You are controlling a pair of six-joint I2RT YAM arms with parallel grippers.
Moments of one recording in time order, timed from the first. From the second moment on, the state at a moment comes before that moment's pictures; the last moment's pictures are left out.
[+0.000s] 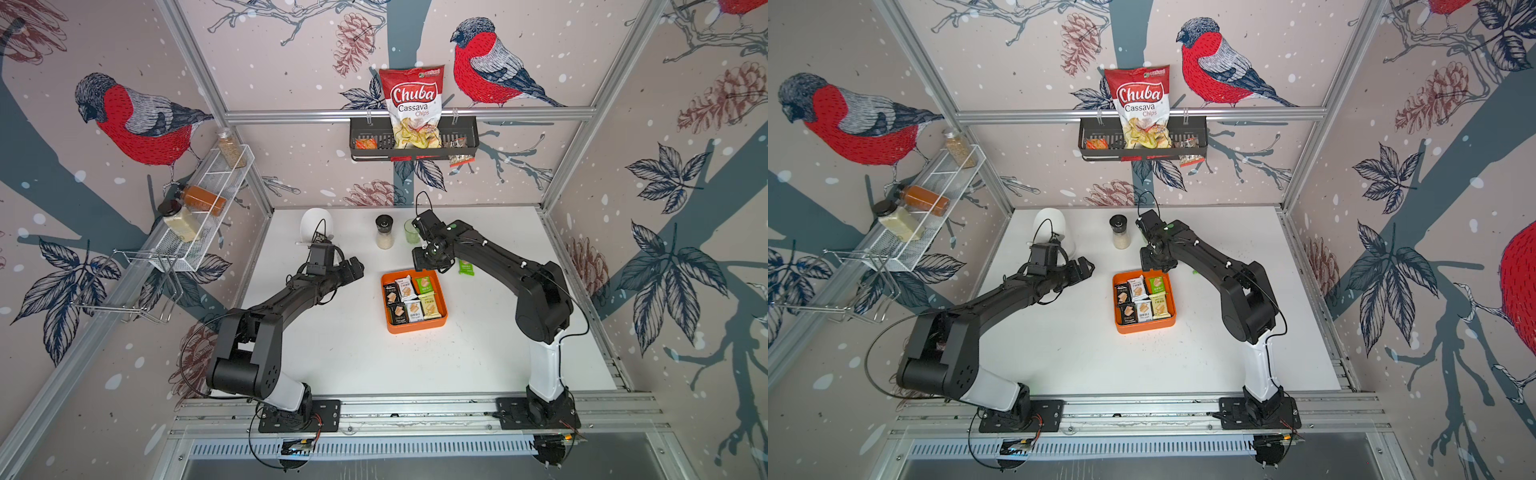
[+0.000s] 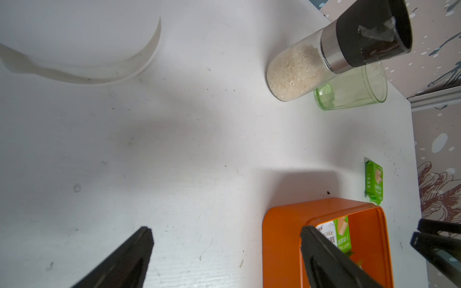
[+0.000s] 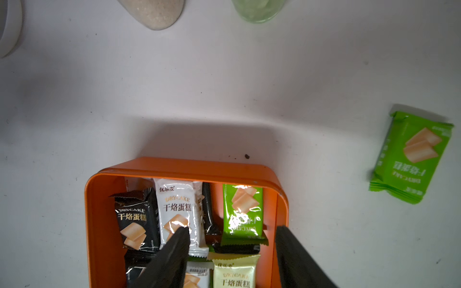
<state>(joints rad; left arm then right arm) -0.18 1.51 0.82 -0.11 0.23 -0.57 0.71 2.04 1.76 -0.93 0.04 0.42</state>
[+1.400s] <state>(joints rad) -0.18 1.43 0.77 -0.10 0.23 -0.60 0.72 2.22 1.77 -0.98 0.12 0.48</state>
